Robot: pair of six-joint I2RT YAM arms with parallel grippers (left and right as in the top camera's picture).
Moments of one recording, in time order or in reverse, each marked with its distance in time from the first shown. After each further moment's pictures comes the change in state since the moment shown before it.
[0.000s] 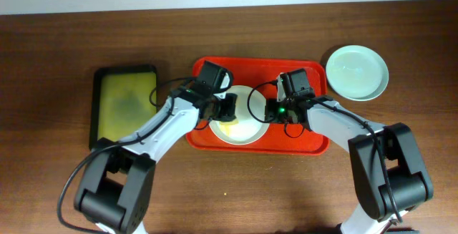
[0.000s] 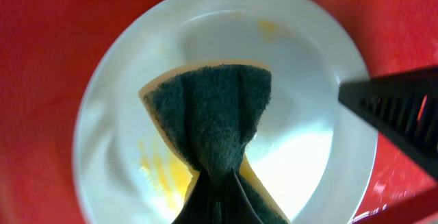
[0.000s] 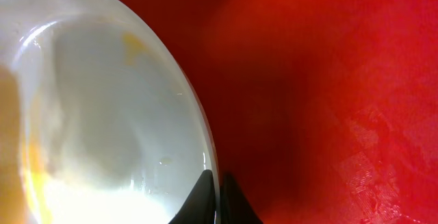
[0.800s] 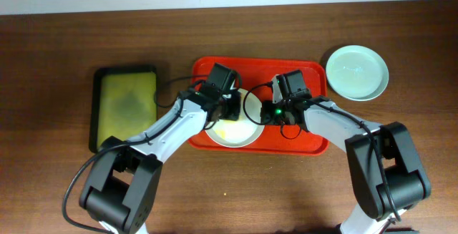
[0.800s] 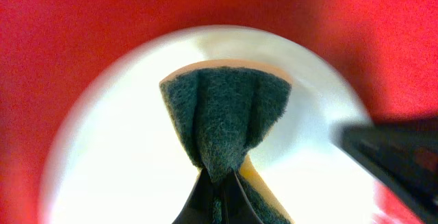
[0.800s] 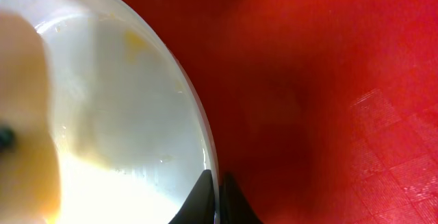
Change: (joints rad) left arm -0.050 0.011 0.010 0.036 -0.107 -0.045; right arm 0.017 0.010 -0.001 0.008 -0.044 0.003
